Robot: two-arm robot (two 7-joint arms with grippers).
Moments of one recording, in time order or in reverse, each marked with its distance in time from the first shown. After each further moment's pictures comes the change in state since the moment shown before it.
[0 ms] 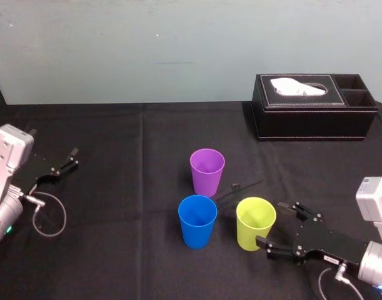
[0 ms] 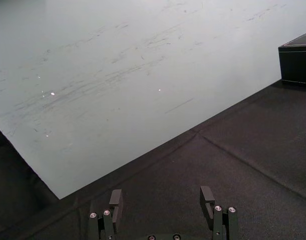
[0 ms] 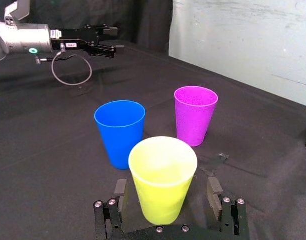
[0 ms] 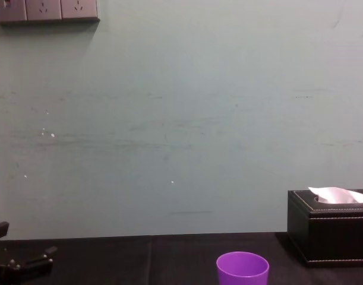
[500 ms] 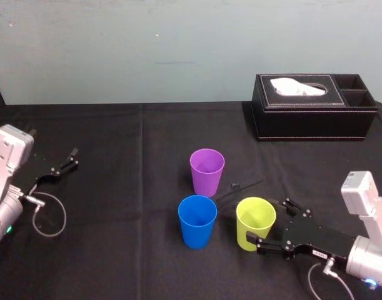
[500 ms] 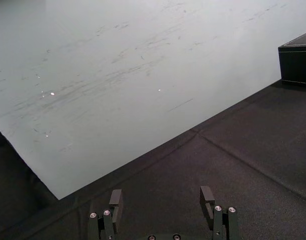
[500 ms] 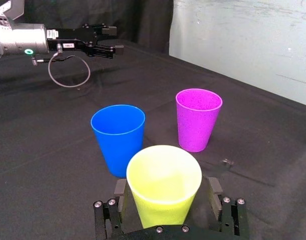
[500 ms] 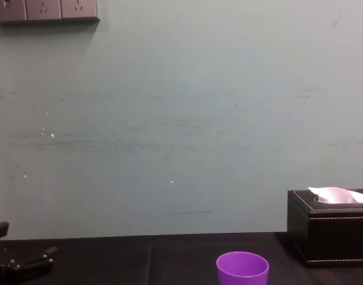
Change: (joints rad) left arm 0.000 0.000 0.000 0.000 0.000 0.000 0.000; right arm 0.052 -0.030 -0.038 0.023 -0.017 0.028 -0.012
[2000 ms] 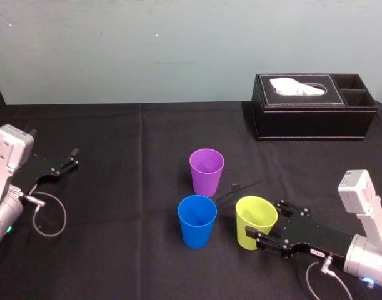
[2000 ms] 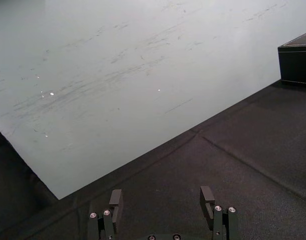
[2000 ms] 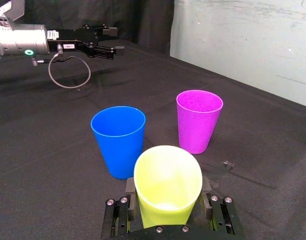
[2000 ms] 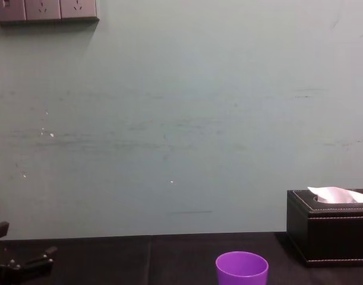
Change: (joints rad) left arm 0.000 0.000 0.000 0.000 0.000 0.000 0.000; right arm 0.009 -0.005 -0.007 0.002 -0.003 0.002 -0.002
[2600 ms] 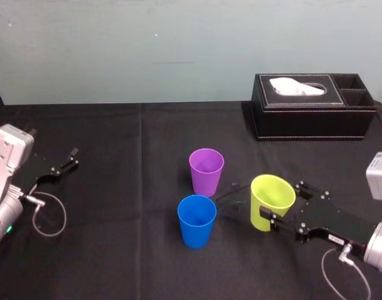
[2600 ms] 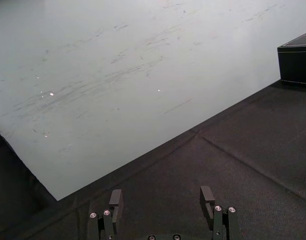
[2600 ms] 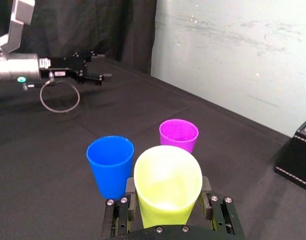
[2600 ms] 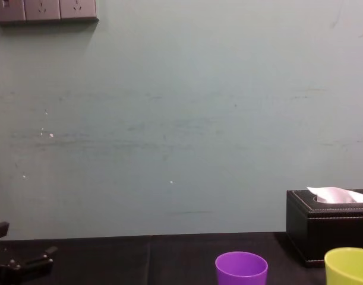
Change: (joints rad) left arm 0.000 0.000 0.000 0.000 0.000 0.000 0.000; right arm -0.117 0.056 0.114 -0.198 0.019 0.051 -0.096
